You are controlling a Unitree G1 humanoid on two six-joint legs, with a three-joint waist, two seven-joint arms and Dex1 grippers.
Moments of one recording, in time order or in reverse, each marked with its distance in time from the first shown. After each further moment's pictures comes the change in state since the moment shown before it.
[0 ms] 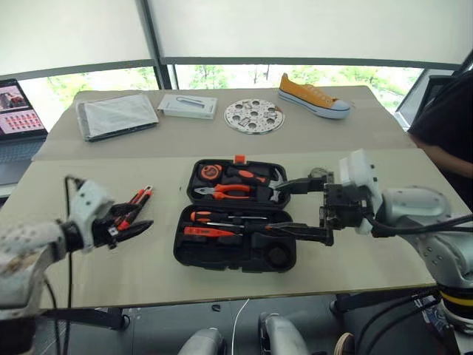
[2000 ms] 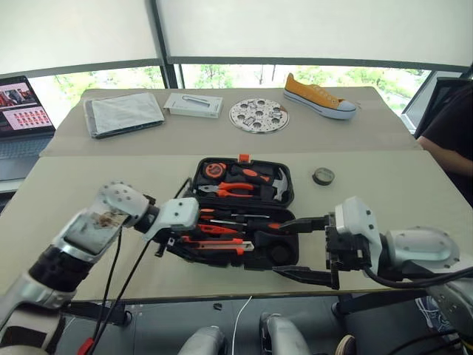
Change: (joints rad) left arm -0.688 0.056 -0.887 0.202 0.161 -0.255 -0.525; right arm 0.341 -0.073 -0.097 -0.262 0.009 0.043 -0.120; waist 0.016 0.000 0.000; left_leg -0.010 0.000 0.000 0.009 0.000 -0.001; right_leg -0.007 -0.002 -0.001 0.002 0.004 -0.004
